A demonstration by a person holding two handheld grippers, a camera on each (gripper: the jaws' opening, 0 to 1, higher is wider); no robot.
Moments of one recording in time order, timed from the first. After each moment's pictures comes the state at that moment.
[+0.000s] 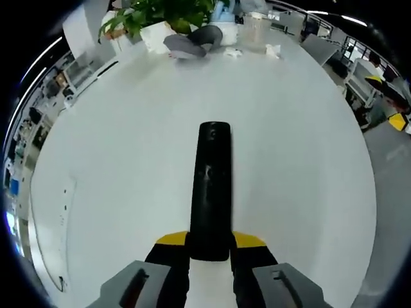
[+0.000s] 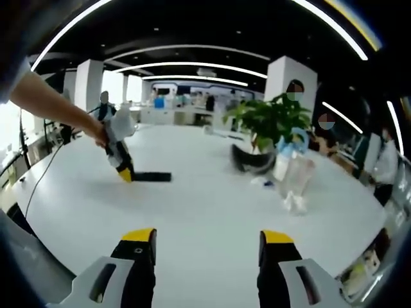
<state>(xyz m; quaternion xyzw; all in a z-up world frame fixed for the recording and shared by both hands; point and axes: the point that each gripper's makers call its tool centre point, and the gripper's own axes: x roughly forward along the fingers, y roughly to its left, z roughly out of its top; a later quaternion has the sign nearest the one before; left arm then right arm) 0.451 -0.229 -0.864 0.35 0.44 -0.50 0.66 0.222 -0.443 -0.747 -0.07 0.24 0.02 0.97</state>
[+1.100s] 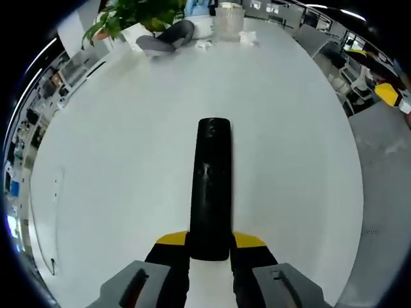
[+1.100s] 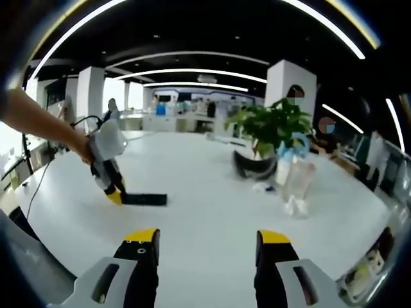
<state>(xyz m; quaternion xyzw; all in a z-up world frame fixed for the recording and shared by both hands) 0.369 -0.228 -0.864 0.37 0.46 -0.49 0.65 0.221 -0.439 -0.739 -0.06 0.22 0.03 0.97</state>
